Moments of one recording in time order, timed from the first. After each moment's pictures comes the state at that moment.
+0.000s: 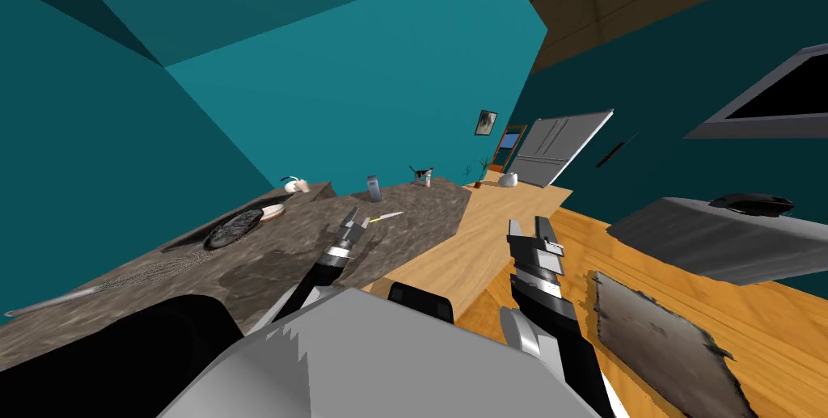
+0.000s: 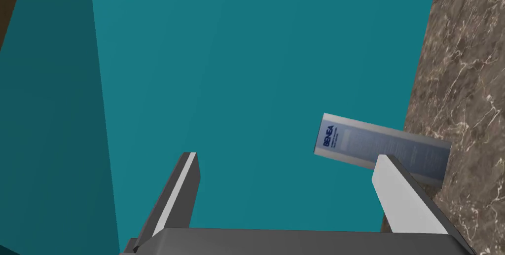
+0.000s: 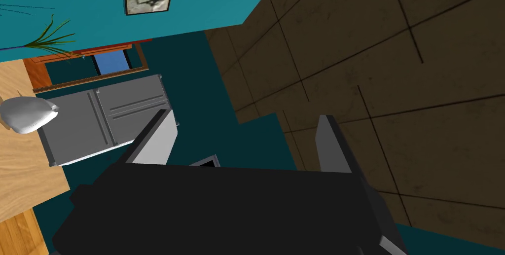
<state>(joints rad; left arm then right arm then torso) 0.77 0.27 0.04 -2.24 0.13 -0.38 0.29 0.55 -0.01 -0.03 -2.22 -0.09 -0.50 0.04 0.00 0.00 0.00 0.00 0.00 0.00</state>
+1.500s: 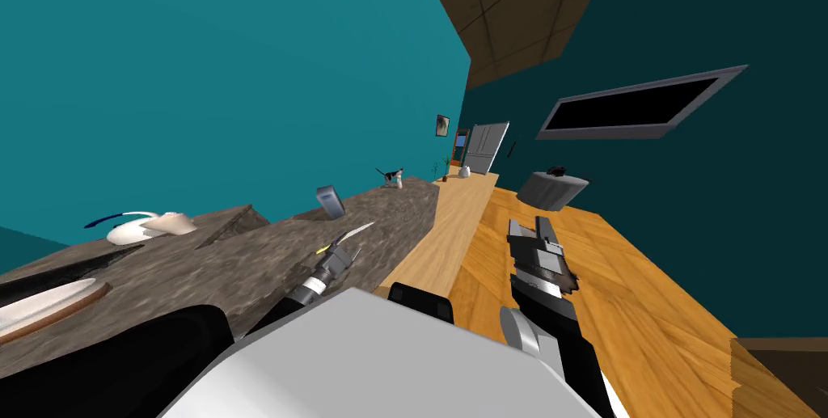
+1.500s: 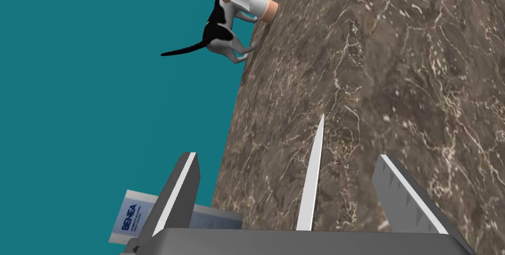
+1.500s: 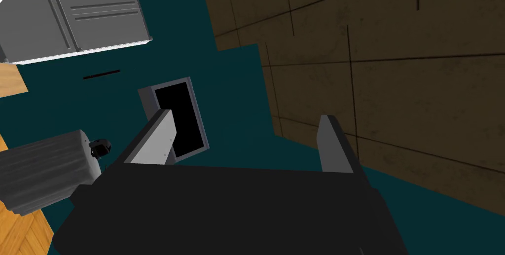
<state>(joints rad) 1.09 0.44 0.03 -2.26 0.22 -0.26 0.68 0.55 -0.01 -0.03 -2.22 -0.09 -0.50 0.04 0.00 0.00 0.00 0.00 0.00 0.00</state>
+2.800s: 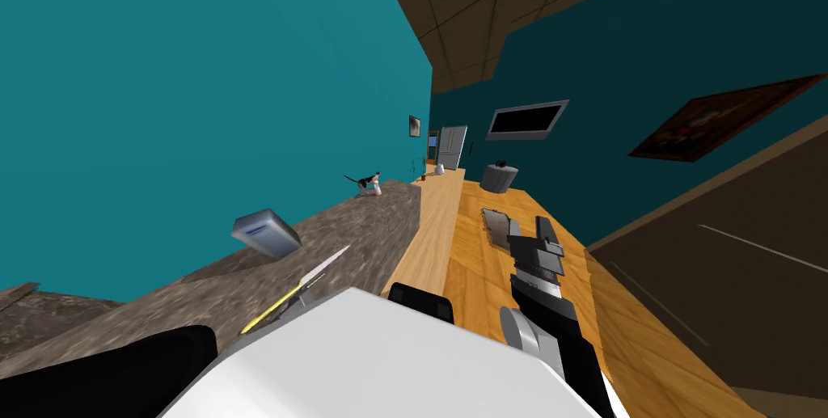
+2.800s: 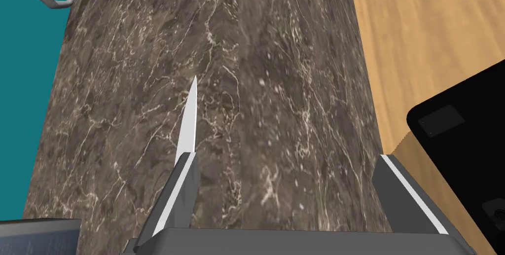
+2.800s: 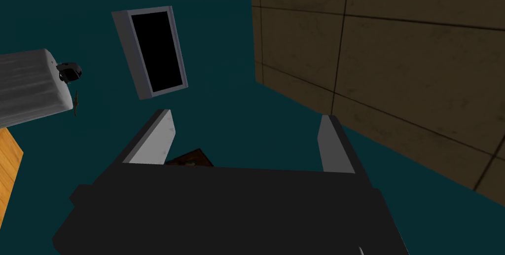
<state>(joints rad) 1.42 0.63 0.03 -2.24 0.37 -0.17 1.00 0.55 -0.01 -0.03 -2.22 -0.09 -0.50 0.04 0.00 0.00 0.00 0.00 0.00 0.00</state>
